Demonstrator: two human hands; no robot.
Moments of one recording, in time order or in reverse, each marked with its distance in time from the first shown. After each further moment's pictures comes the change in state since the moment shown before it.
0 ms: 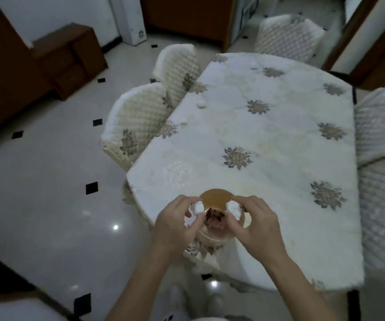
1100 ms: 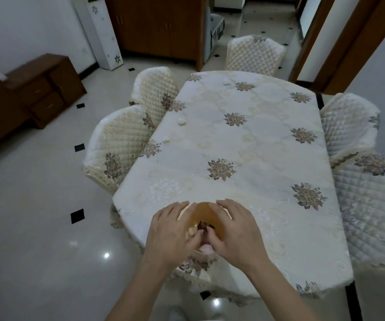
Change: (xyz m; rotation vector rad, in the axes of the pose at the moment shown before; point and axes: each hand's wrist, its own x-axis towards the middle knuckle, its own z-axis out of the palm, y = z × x) left_hand 0.019 -0.004 0.015 0.393 -0.122 0.133; right_hand 0.000 0.000 0.013 -0.271 -0.050 -0.054
